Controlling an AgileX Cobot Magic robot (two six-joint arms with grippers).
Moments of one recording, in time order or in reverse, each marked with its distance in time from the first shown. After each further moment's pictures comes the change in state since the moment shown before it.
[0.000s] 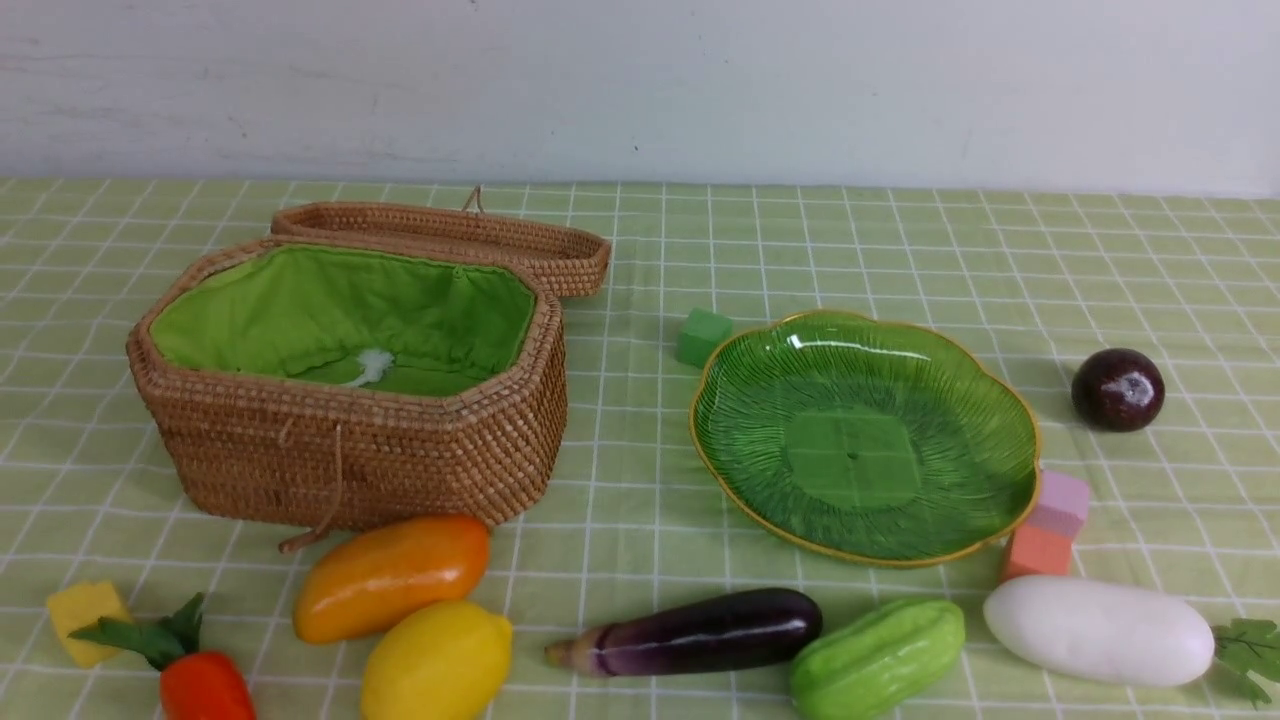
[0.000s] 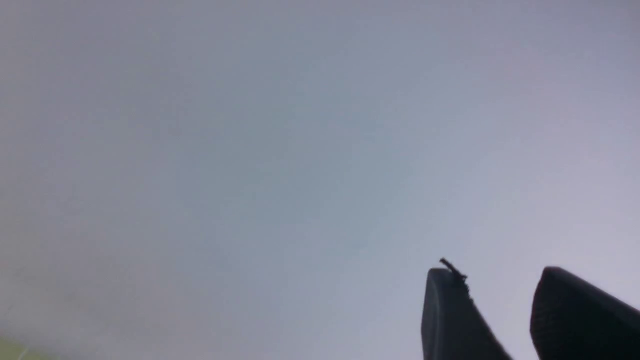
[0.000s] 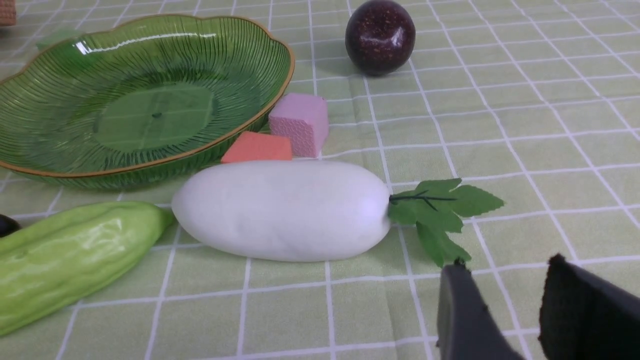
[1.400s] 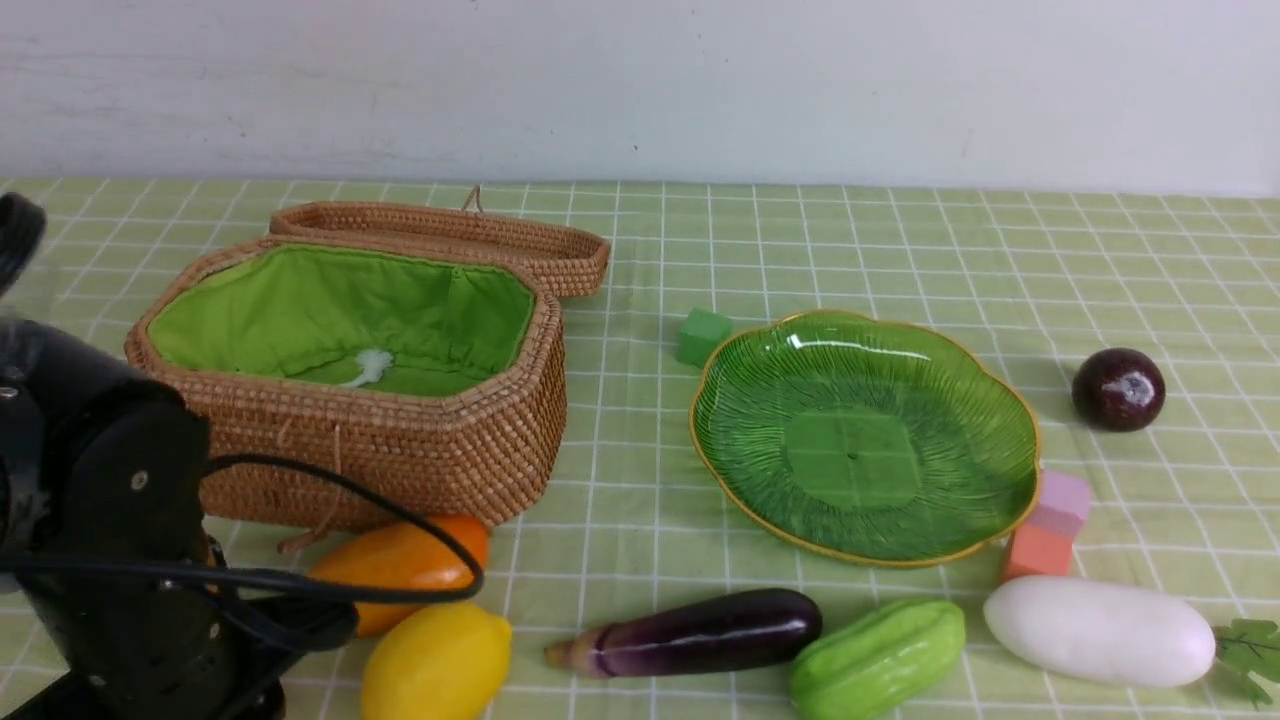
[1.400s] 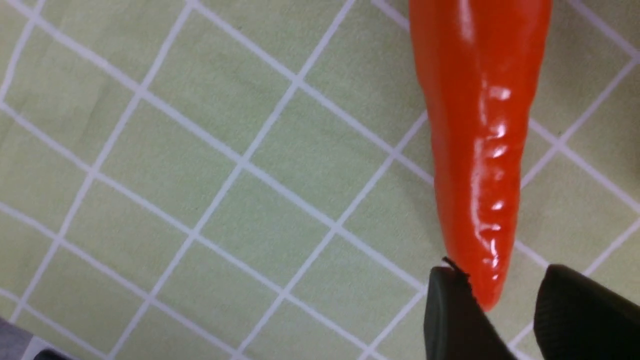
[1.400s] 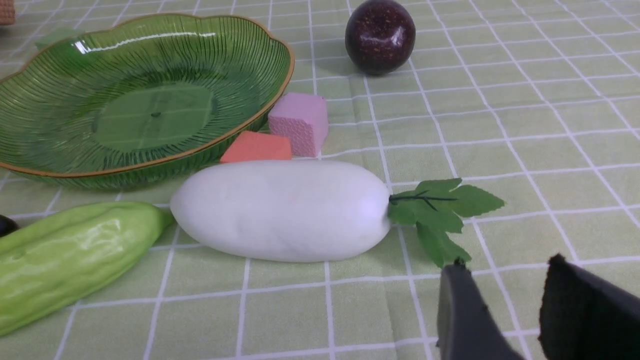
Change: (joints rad) right arm 0.000 0.000 0.000 0.000 0.000 0.000; left arm -0.313 0.907 0.225 0.022 0.574 -0.328
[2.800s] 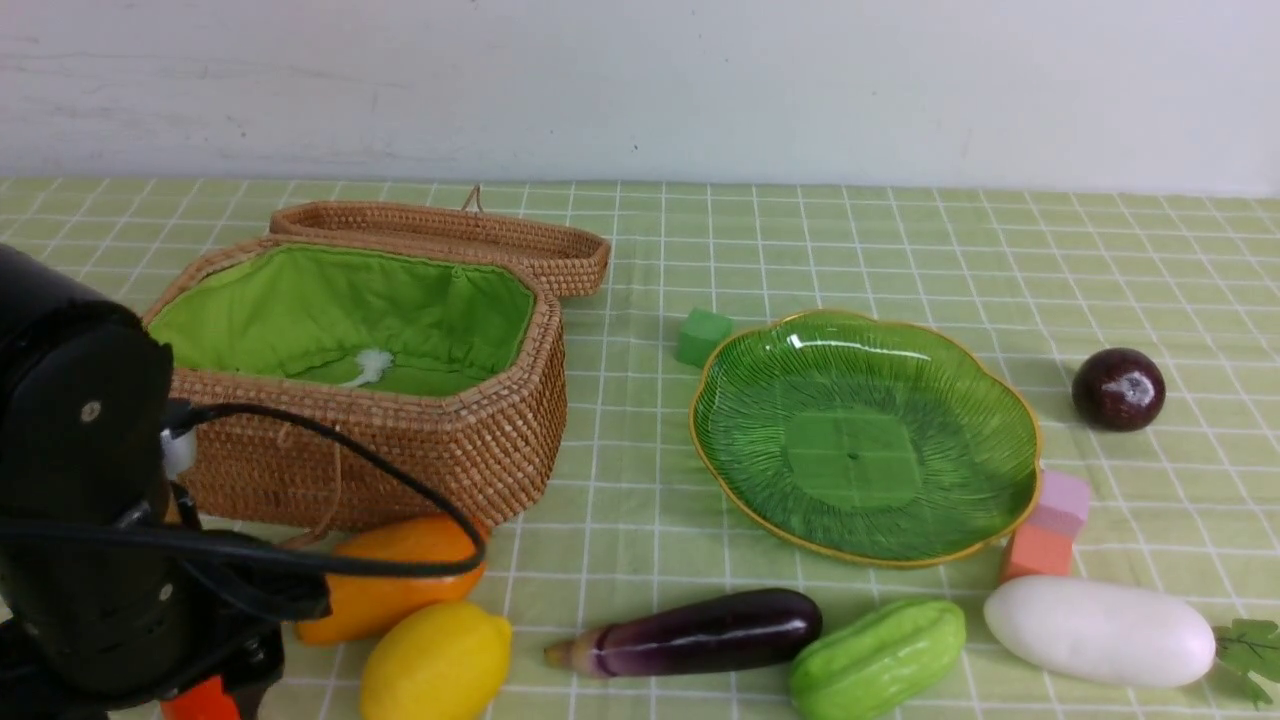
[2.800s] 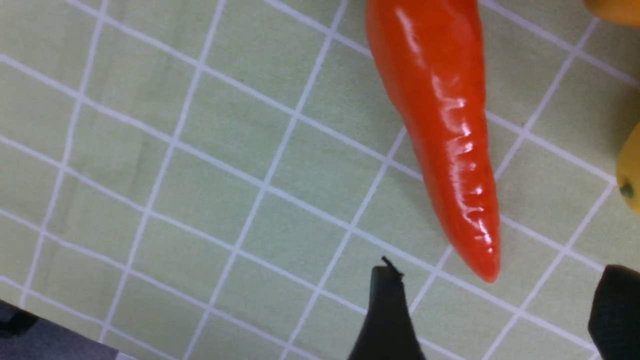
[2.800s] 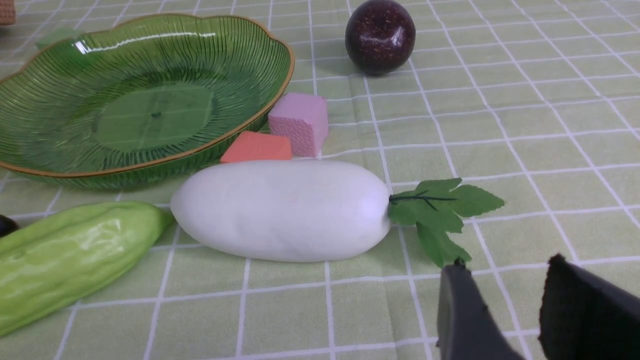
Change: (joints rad) right arm 0.000 0.000 0.000 0.000 0.000 0.000; left arm -0.002 -0.082 -0.073 0.035 0.136 0.145
